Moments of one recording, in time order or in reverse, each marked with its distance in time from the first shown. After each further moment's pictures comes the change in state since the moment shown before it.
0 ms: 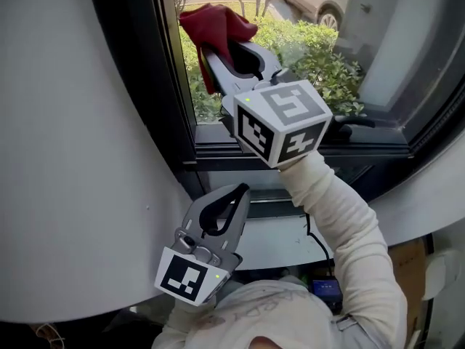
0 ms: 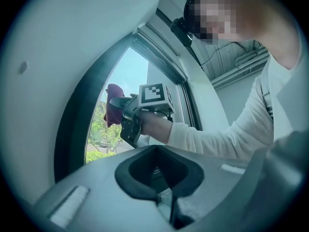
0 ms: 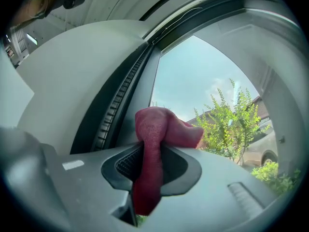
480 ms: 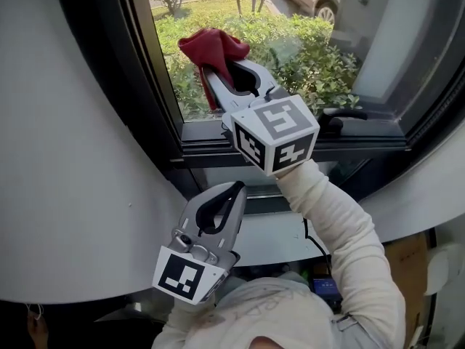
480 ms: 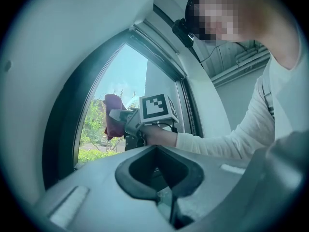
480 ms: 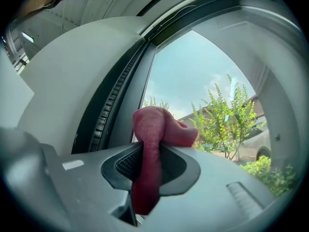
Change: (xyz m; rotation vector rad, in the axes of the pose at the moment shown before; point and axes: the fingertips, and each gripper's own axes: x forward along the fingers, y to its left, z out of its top) left arm 0.016 -0.018 -0.008 0.010 0.027 0.002; right arm -0.033 -0.022 -0.045 0.003 0.074 -0.020
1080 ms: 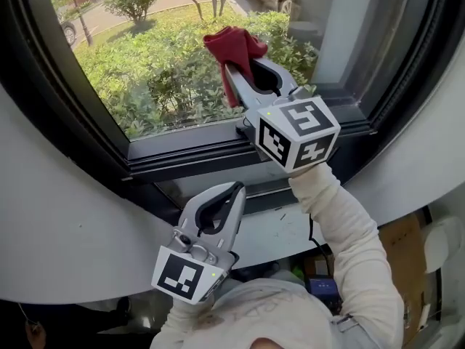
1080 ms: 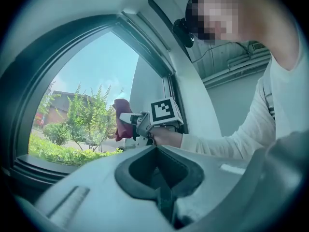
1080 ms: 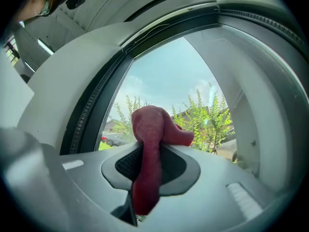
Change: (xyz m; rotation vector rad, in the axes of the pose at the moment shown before) left arm 0.078 -0.084 -0.010 -0.011 0.007 -0.150; right arm -0.119 -0.138 0.011 -0.007 0.007 -0.204
